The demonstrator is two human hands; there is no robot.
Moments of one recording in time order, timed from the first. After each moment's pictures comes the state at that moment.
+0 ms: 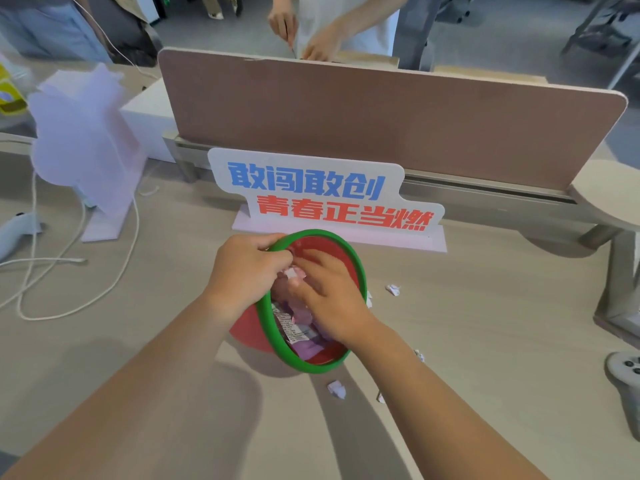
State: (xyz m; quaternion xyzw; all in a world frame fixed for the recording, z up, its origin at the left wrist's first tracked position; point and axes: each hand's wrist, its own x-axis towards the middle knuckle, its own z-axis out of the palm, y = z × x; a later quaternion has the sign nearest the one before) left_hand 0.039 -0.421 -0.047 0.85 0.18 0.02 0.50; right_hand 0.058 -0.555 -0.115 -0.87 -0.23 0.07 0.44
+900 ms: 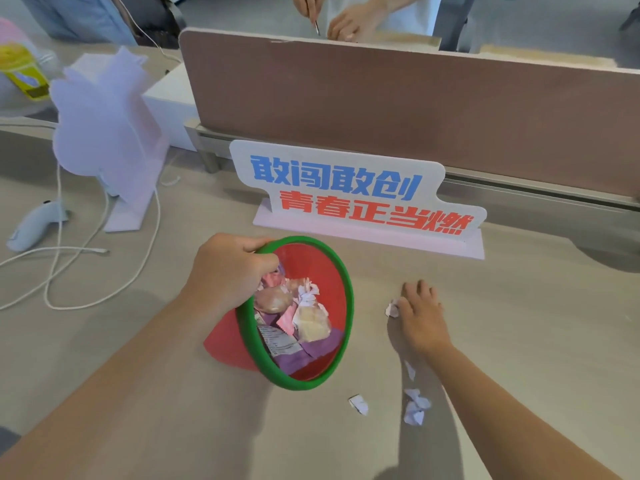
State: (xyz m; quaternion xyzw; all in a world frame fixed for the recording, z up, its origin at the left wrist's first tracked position) left_hand 0.046 -0.380 -0.039 0.87 0.25 -0.01 0.43; right_hand 0.102 -0.642 -0.224 -0.95 -0.01 0.14 0.28
